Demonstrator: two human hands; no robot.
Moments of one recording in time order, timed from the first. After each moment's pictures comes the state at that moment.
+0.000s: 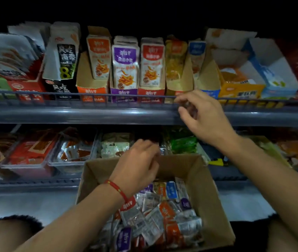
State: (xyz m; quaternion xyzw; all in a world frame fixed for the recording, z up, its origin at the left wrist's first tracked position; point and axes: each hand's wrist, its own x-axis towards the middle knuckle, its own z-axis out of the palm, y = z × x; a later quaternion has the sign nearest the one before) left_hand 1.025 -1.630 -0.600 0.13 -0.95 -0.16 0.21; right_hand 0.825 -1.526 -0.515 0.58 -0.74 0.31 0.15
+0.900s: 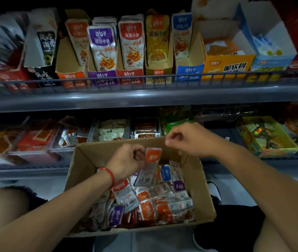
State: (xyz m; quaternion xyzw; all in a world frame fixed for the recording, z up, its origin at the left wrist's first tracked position) left_hand 1.015 -1.611 -0.650 0.27 -0.88 -0.38 0.05; right_hand 0.827 -1.469 -0.572 0.54 -0.78 0.18 -0.25
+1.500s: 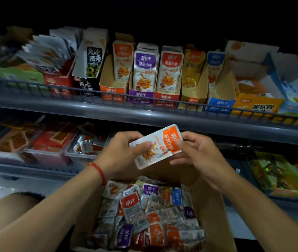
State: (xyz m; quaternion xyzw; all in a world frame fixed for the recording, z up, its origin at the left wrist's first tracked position) left_hand 1.064 -1.644 -0.544 0.33 -0.76 -0.53 0.18; right_hand 0.897 -1.500 -0.533 0.37 -0.68 0.52 -0.36
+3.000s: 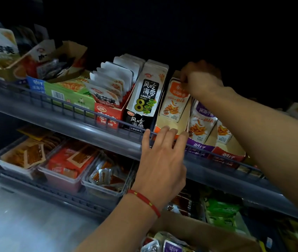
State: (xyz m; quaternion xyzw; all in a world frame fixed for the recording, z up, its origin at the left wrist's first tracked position) left_hand 1.056 -1.731 -0.518 0.32 -0.90 -0.08 0.30; right_hand 0.884 -1.826 -0.382 0.56 -0.79 0.01 0.25
